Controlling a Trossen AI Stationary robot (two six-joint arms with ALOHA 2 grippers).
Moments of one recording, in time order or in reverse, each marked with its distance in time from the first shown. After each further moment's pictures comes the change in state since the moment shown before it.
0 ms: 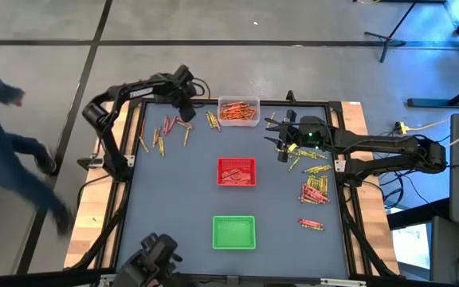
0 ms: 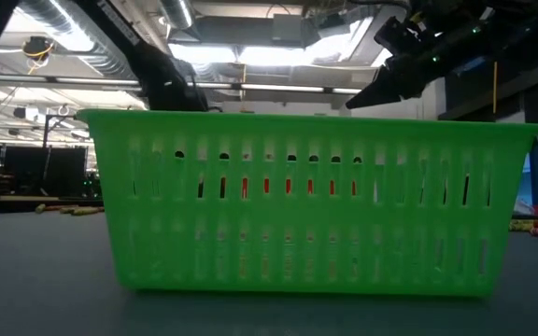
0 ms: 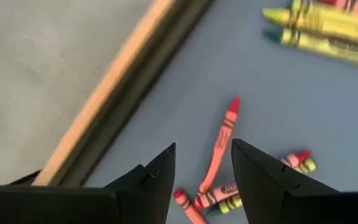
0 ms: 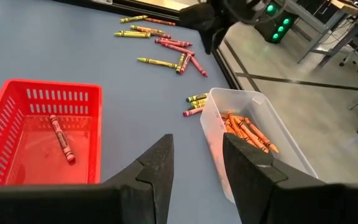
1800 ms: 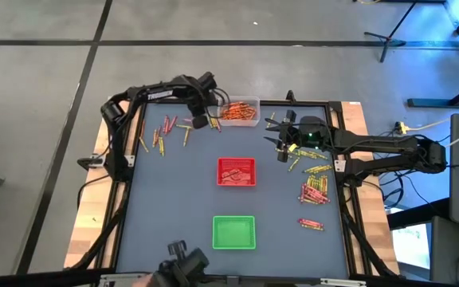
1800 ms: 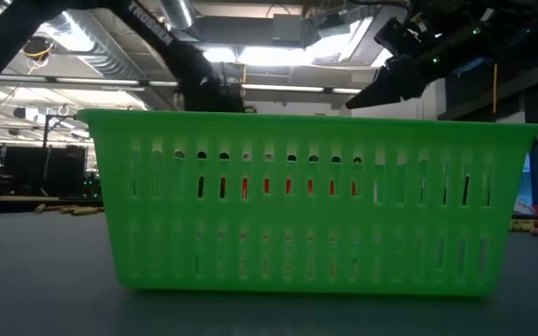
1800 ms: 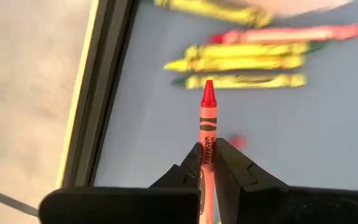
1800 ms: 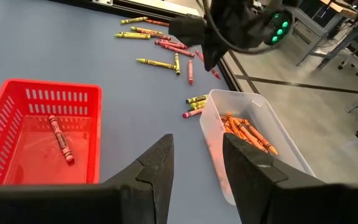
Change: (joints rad) left arm -0.202 0.155 0.247 -0.175 -0.078 0.121; right arm 0.000 0.000 -0.009 0.017 0.000 -0.008
